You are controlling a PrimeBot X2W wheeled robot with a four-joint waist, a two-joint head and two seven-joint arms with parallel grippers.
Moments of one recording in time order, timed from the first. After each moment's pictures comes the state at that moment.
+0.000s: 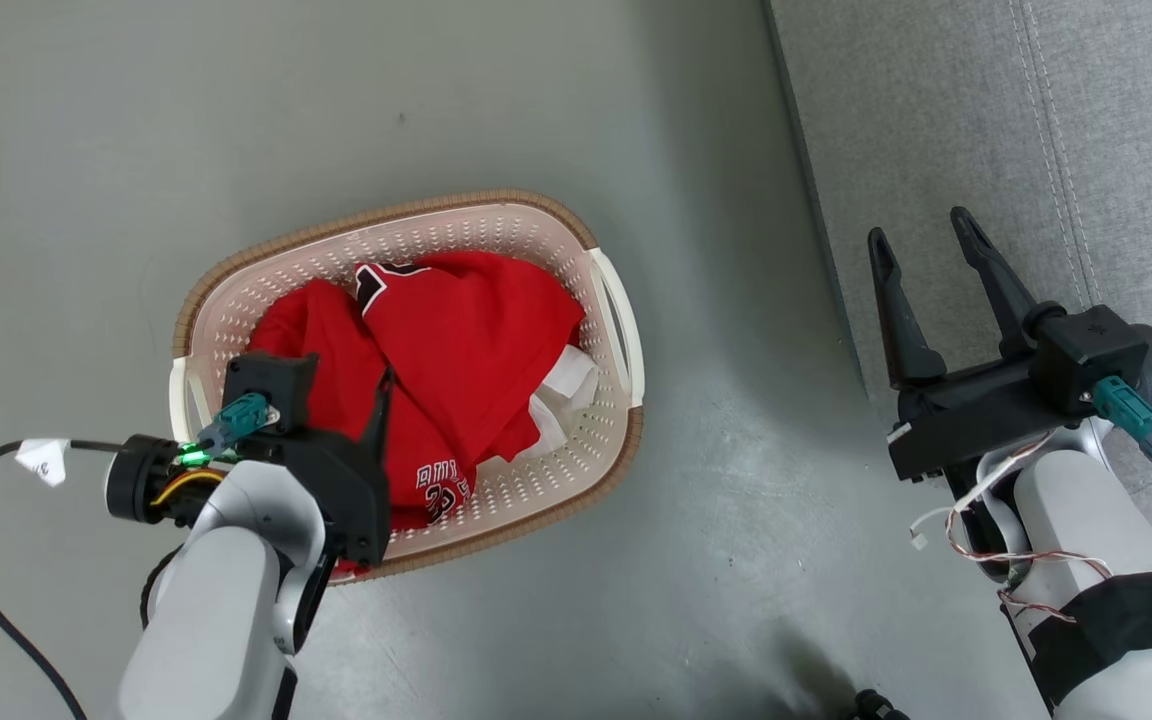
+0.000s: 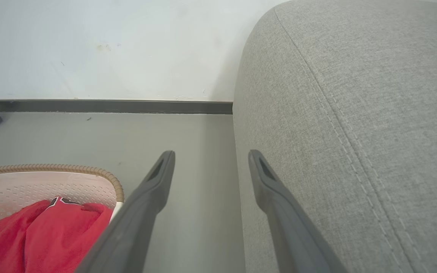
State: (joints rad) left arm -0.47 0.15 -0.23 0.46 -0.22 -0.09 0.17; right arm -0.50 -0.13 0.21 0.39 0.16 0.05 -0.25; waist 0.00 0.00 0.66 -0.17
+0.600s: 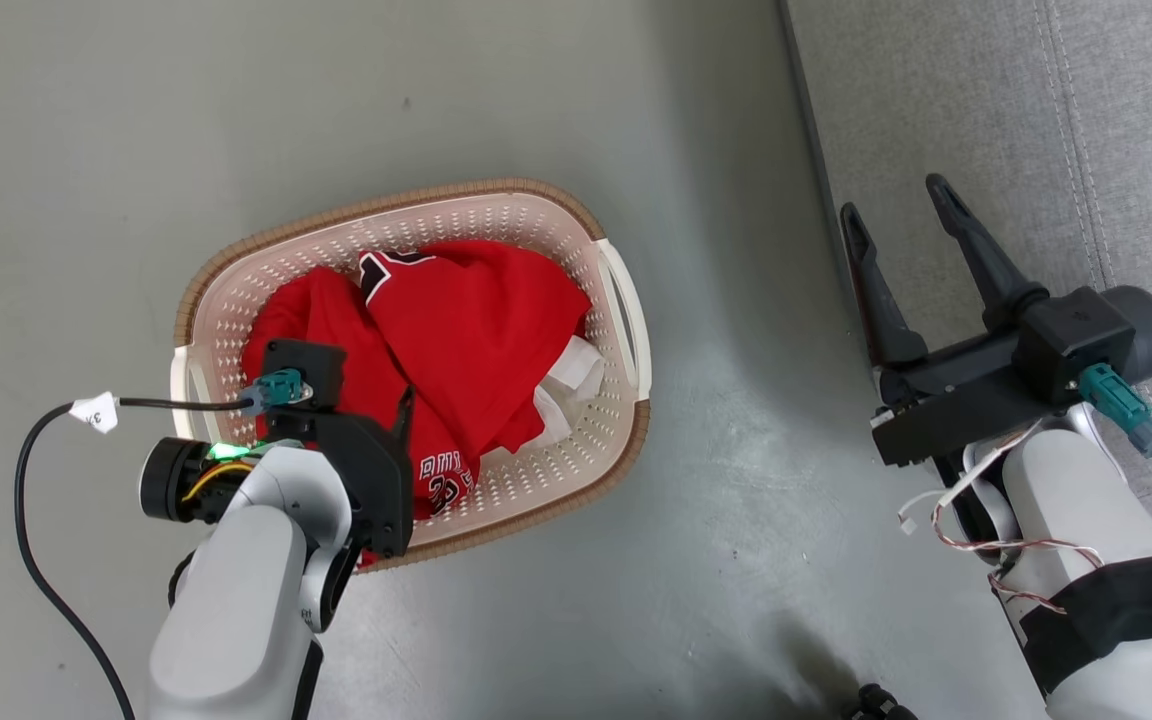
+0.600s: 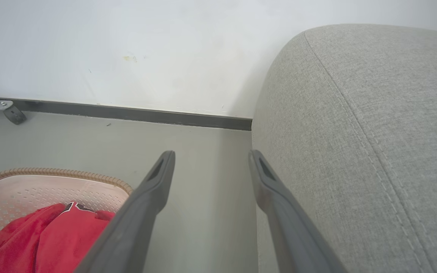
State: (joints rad) left arm -0.54 0.09 -0.24 0.59 -0.24 -0.08 0.28; right arm -0.52 -0.13 0.24 0.33 0.11 0.08 -0.25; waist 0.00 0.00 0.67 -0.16
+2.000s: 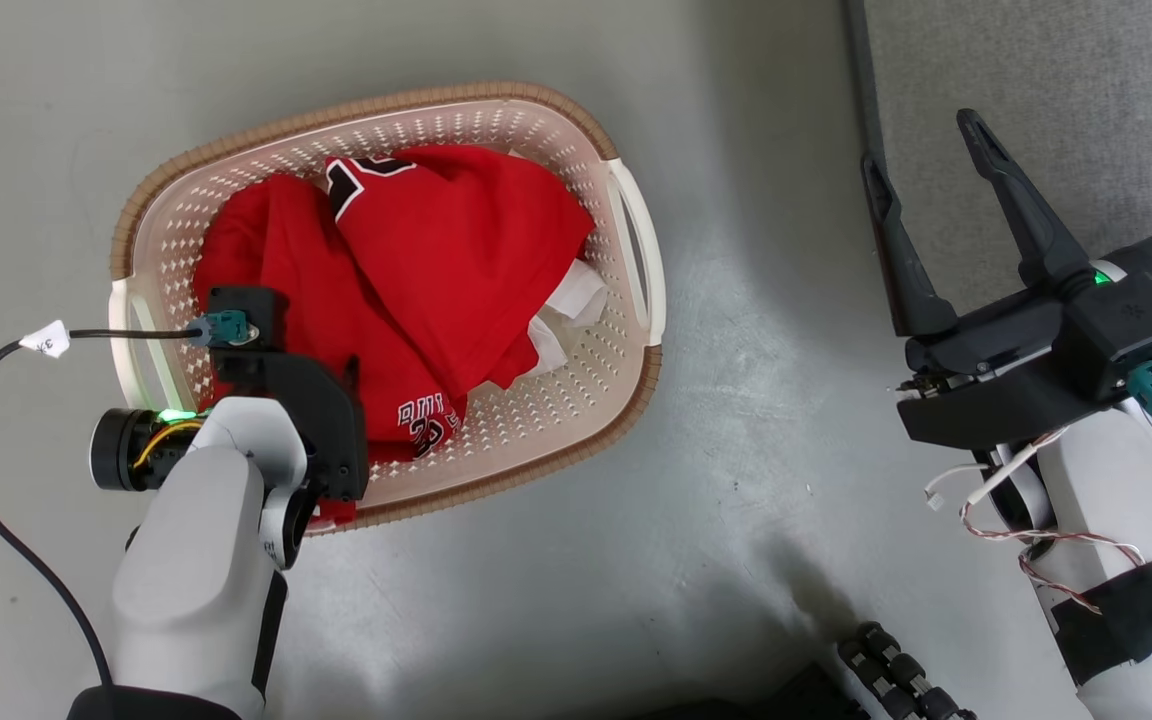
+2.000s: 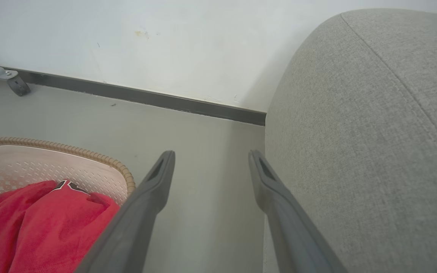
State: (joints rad) left arm -0.70 0.10 -0.20 0.82 -0.26 -0.05 0.32; right arm -0.52 -0.18 0.24 0.16 0.06 0.08 -0.26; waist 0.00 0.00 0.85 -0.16
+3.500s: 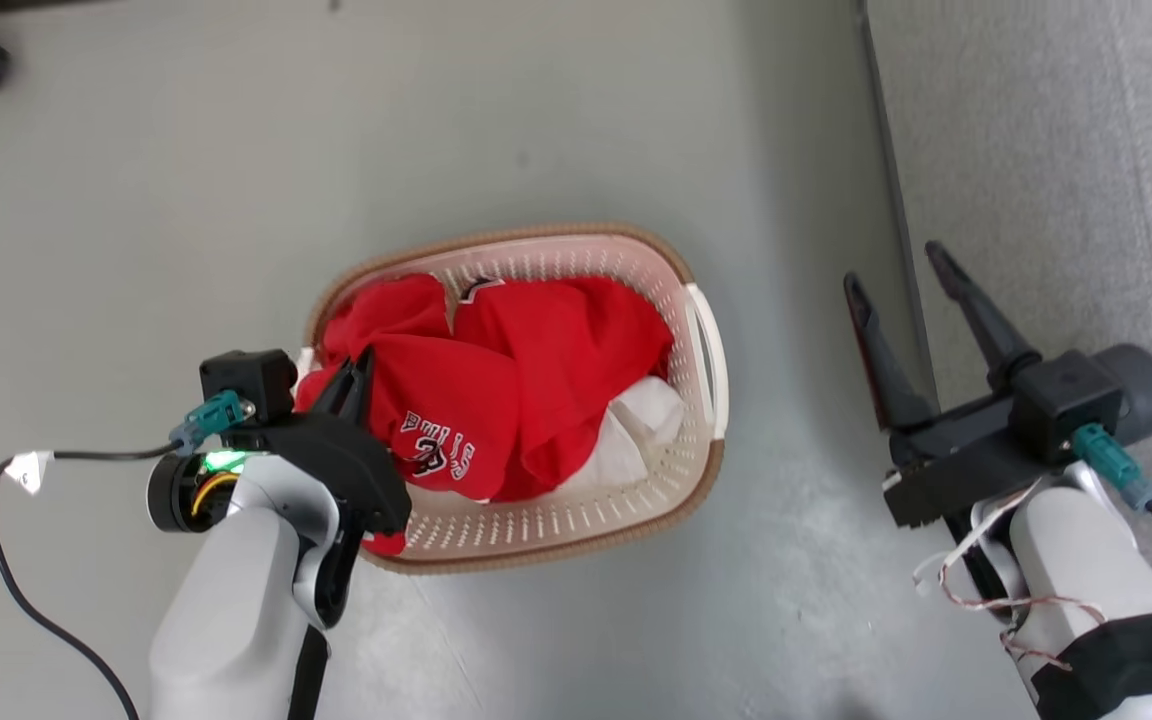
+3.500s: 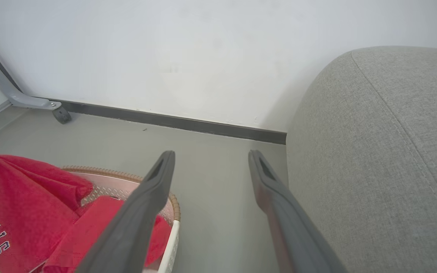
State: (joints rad) left arm -0.61 0.05 -0.19 0.80 -0.42 -0.12 -0.03; right arm -0.44 -0.16 0.24 0.31 0.08 0.09 -0.26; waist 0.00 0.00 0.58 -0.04
